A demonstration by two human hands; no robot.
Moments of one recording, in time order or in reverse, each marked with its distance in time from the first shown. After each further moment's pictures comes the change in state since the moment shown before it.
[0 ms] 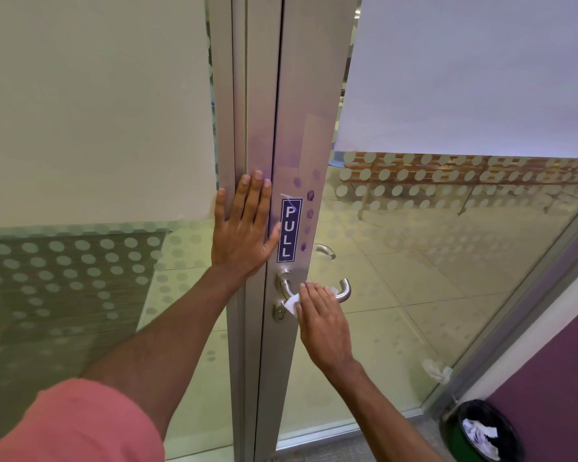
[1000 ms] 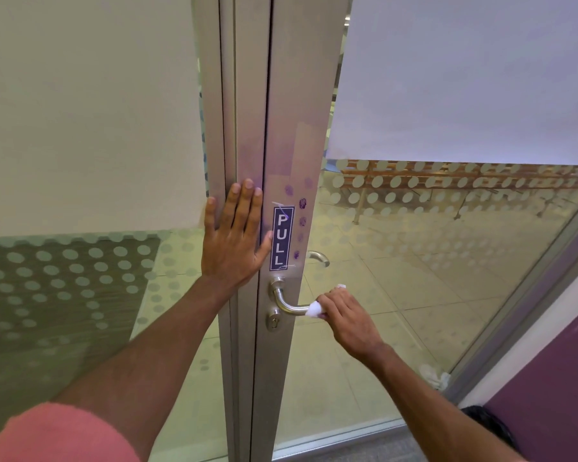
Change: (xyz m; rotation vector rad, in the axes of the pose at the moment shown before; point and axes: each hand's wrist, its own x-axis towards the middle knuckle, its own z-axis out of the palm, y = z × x) left_hand -0.001 0.000 0.001 0.006 -0.021 -0.001; right_hand 0.007 0.091 0.014 0.125 0.041 -0.295
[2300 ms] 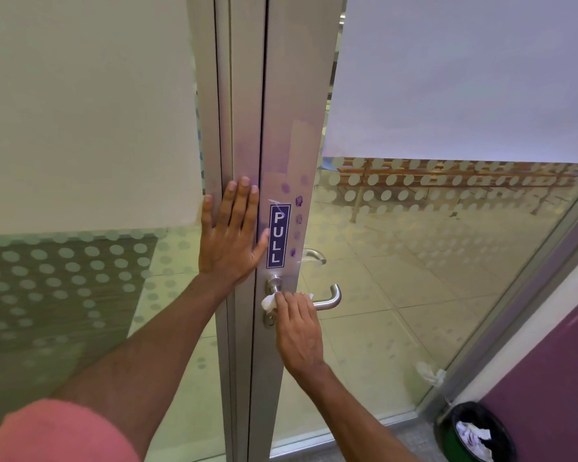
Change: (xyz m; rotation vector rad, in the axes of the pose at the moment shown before) left_hand 0.002 0.001 -0.002 0.022 -0.007 -0.011; right_hand 0.027 -0.103 0.029 -0.134 0.060 0.287
